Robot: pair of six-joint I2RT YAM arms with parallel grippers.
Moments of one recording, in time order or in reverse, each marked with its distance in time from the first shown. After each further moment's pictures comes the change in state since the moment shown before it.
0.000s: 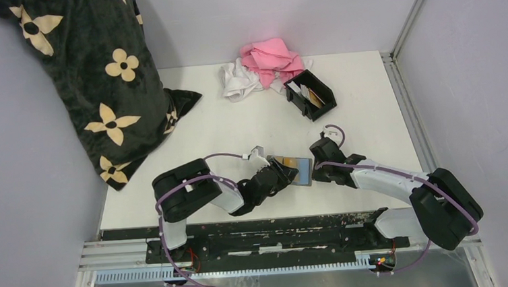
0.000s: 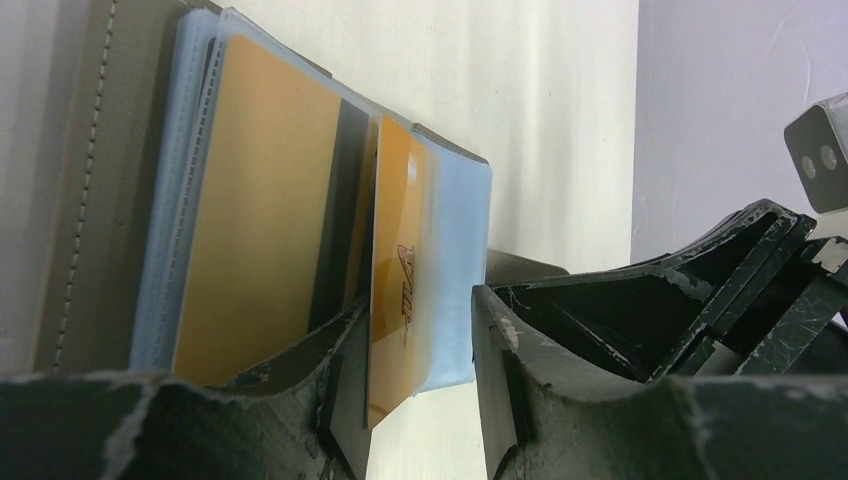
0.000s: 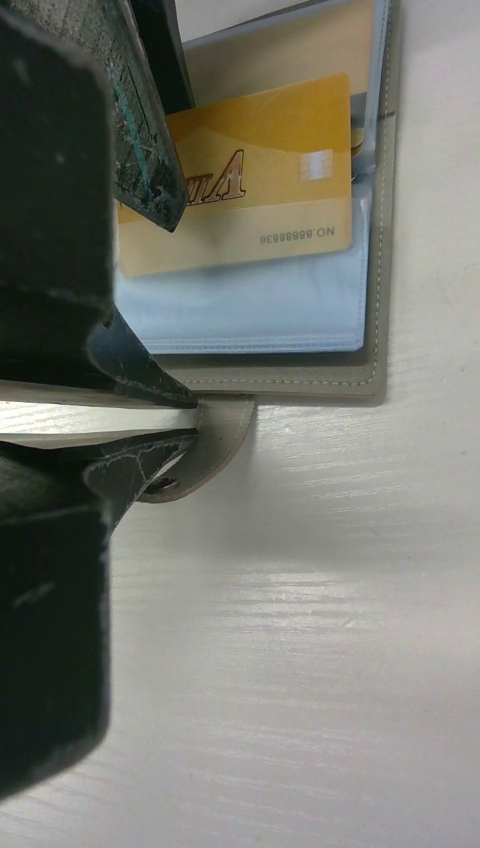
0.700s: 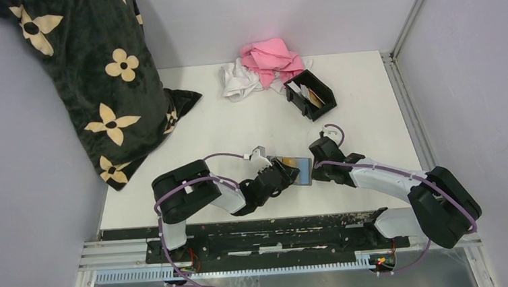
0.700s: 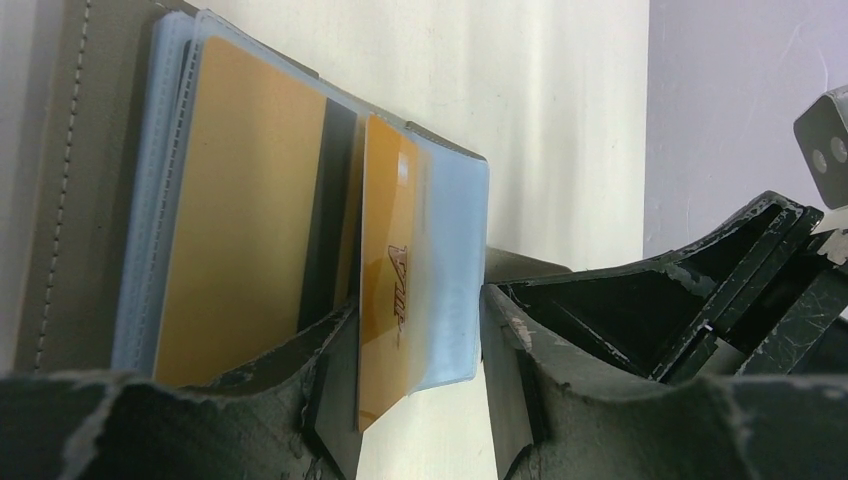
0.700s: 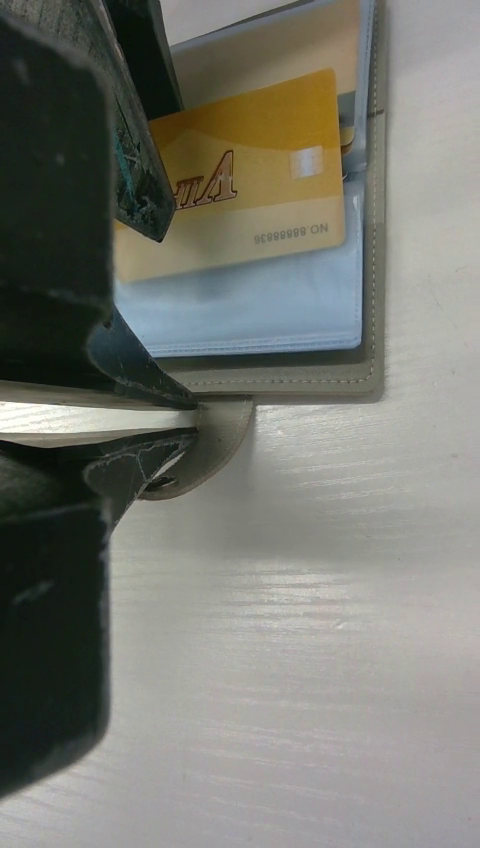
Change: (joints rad) left arm -0.023 -0.008 0.028 -0.077 -0.035 0.000; right arm 0.000 0.014 0.009 0.003 0.001 -0.001
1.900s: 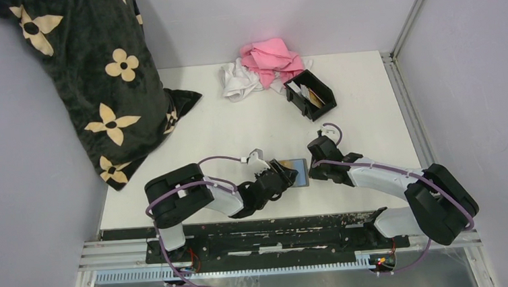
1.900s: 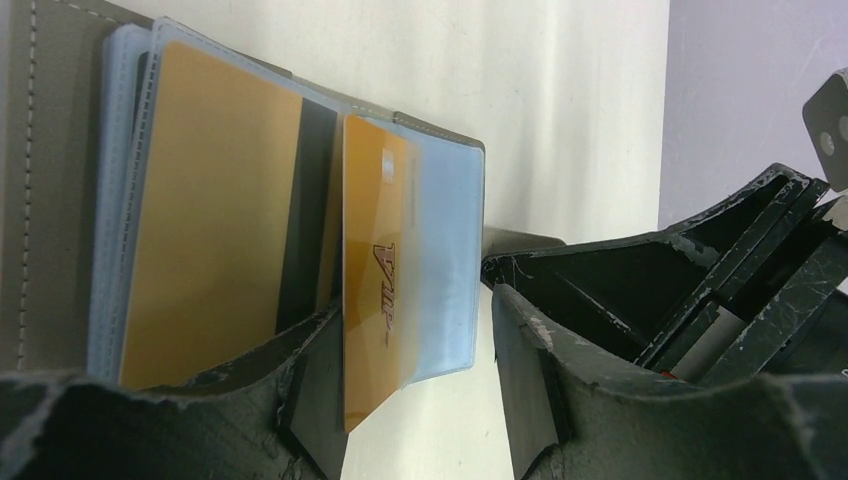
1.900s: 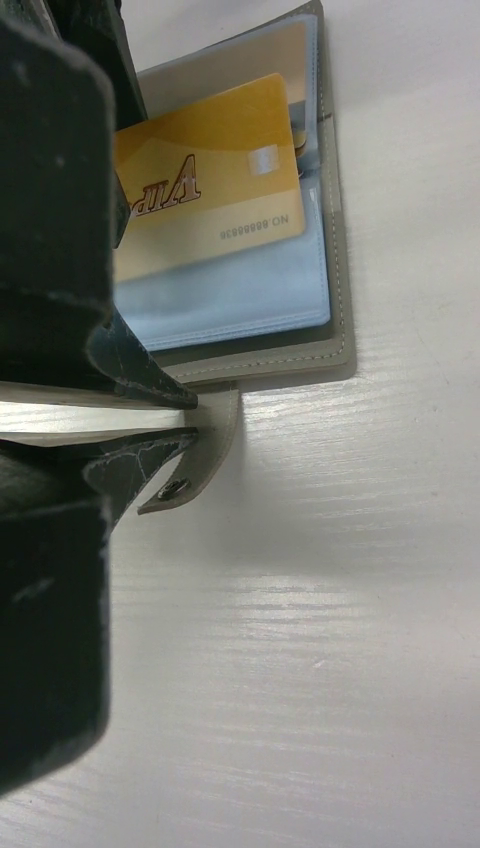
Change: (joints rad) left arm -0.031 -0.061 -0.032 -0.091 -0.072 -0.043; right arm 0.002 0.027 0.006 0.047 -0.010 0.003
